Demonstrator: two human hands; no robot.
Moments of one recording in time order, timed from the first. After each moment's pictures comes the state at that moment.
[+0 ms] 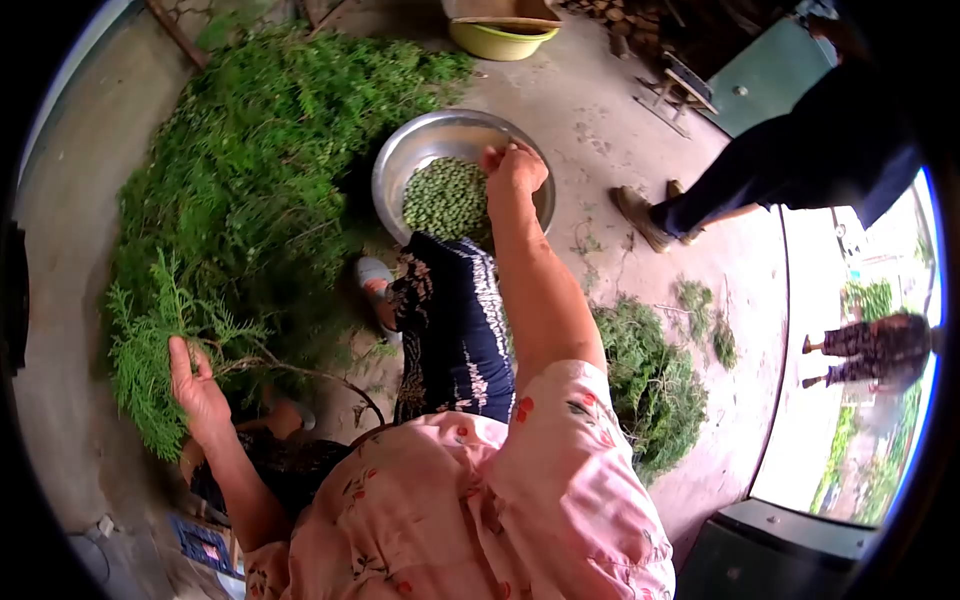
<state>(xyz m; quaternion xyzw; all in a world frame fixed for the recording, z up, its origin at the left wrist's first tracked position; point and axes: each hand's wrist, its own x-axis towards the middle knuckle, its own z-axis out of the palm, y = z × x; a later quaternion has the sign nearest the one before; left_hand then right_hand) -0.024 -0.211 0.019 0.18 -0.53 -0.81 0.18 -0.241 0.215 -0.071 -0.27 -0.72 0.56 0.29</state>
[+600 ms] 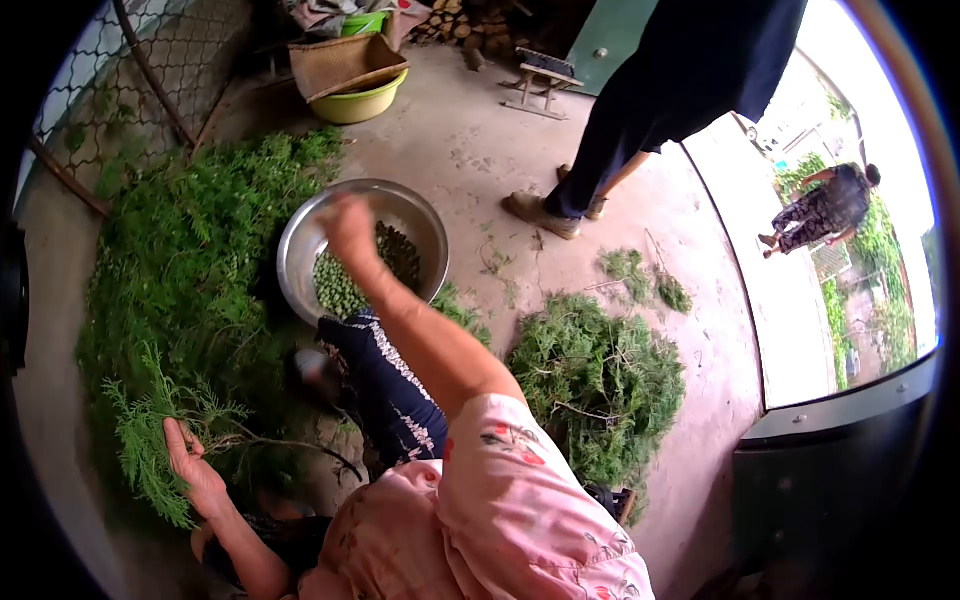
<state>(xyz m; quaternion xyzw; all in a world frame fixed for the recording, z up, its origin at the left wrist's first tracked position) -0.068 -0.160 0.025 0.15 -0.61 -0.77 0.11 -0.238 0.178 -0.026 -0.10 -0.84 0.50 0.20</state>
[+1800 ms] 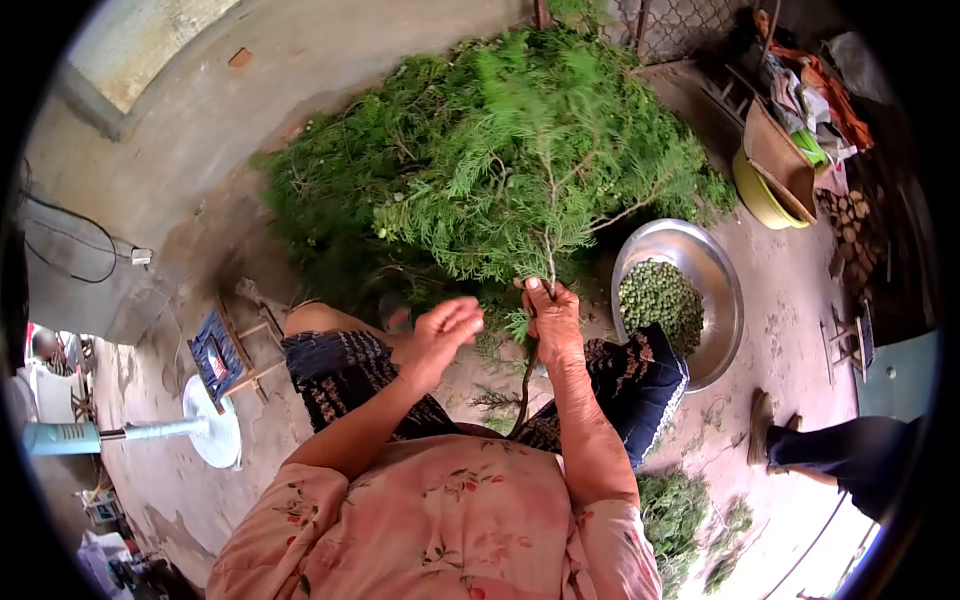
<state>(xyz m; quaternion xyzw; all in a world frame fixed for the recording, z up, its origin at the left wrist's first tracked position) 0.028 -0.174 -0.050 0.21 -0.61 -0.76 0.10 -0.084 -0.042 -0.033 -0.04 -0.63 0.73 -0.27</state>
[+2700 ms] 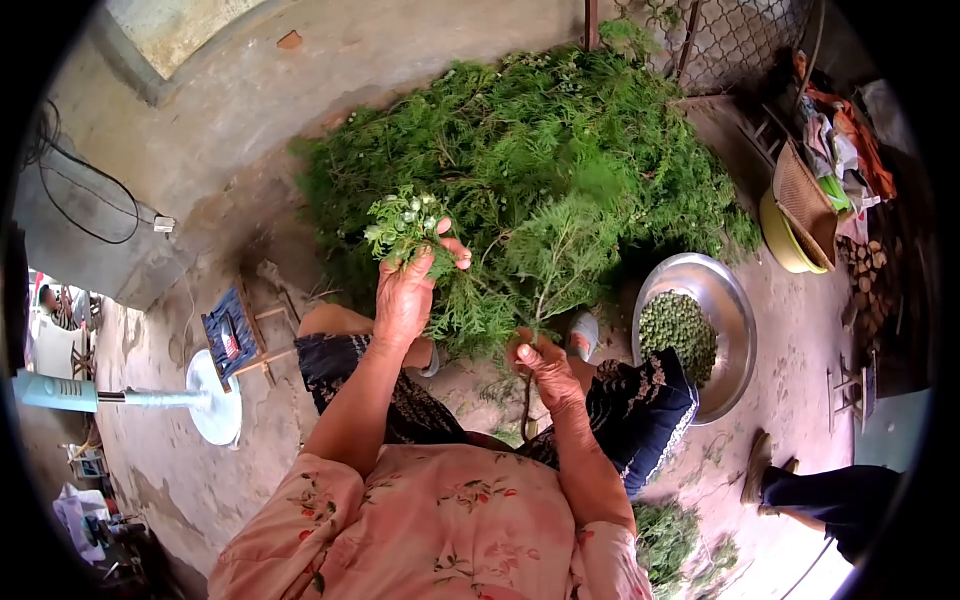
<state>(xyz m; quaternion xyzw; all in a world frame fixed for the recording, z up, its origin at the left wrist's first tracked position) 0.010 -0.240 0.023 0.04 -0.50 -0.81 0.31 -0.052 -0.028 -0.113 0.04 -0.51 0.72 -0.46</state>
